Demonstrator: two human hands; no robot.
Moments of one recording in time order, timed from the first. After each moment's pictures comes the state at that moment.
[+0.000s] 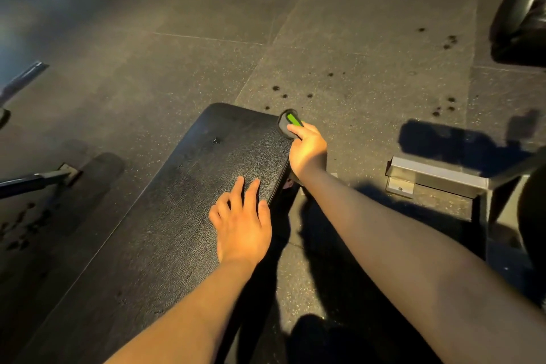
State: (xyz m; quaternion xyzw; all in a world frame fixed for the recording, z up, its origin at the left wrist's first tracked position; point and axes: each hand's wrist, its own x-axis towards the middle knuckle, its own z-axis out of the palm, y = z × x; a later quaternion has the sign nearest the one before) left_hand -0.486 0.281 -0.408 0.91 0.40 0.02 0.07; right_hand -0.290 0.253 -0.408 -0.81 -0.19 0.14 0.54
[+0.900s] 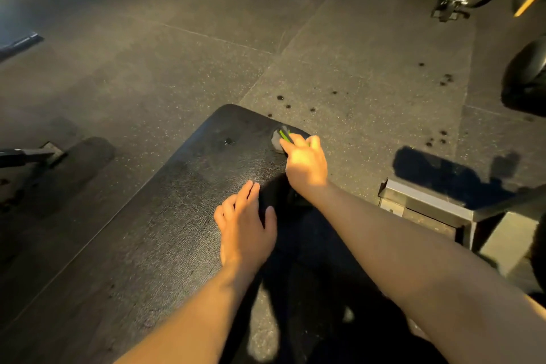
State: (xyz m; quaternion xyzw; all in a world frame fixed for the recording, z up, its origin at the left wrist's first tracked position) left_hand -0.487 0.289 -0.416 0.90 0.39 0.14 0.14; right_hand -0.302 0.268 -0.405 -0.89 -0.40 0.00 0.24
